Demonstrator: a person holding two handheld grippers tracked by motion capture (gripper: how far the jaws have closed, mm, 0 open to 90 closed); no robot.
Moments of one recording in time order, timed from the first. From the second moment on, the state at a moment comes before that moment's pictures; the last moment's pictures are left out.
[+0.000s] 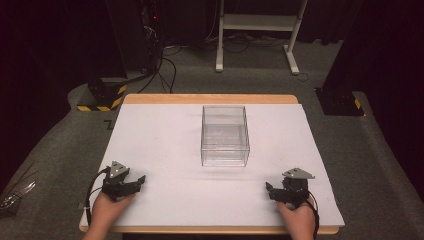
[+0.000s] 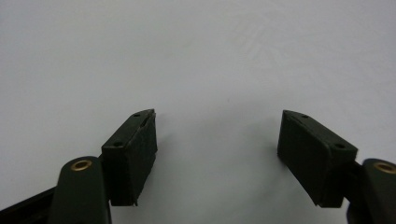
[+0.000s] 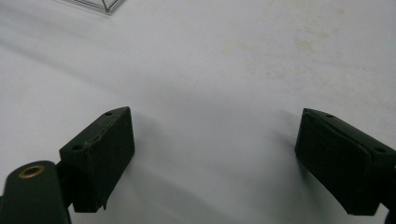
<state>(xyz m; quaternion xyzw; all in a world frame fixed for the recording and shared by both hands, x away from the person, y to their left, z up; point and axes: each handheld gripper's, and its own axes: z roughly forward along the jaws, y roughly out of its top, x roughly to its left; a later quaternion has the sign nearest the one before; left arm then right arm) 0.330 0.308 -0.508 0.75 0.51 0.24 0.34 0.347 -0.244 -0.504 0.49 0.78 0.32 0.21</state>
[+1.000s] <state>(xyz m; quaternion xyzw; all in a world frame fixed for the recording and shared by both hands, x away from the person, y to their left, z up) 0.331 0.307 -0.508 0.76 0.51 0.23 0.33 0.347 -0.245 -0.504 0.50 0.78 0.32 0.21</state>
